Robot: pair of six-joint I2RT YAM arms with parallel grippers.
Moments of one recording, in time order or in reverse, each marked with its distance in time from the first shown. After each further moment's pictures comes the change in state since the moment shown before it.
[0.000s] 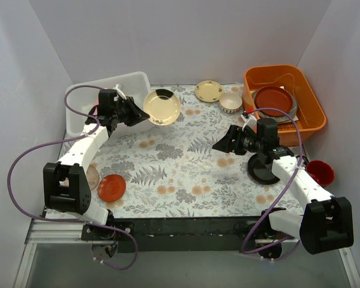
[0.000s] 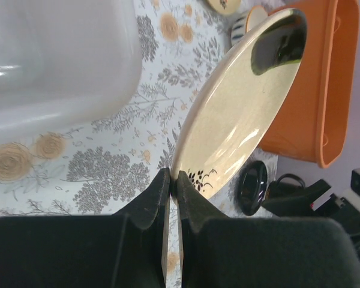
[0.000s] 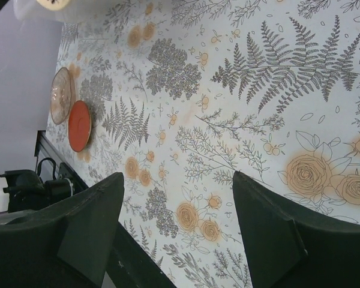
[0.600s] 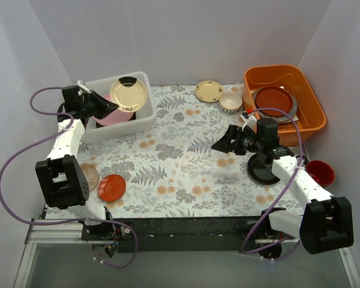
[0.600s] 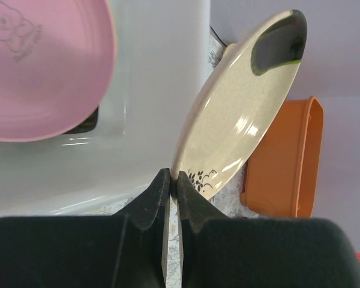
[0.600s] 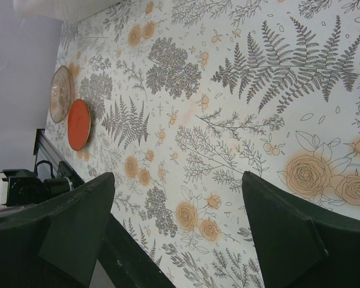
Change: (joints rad) left arm 0.353 0.059 0.105 0.004 0.135 0.001; right arm 0.000 0.000 0.000 -0.001 -0.004 -0.008
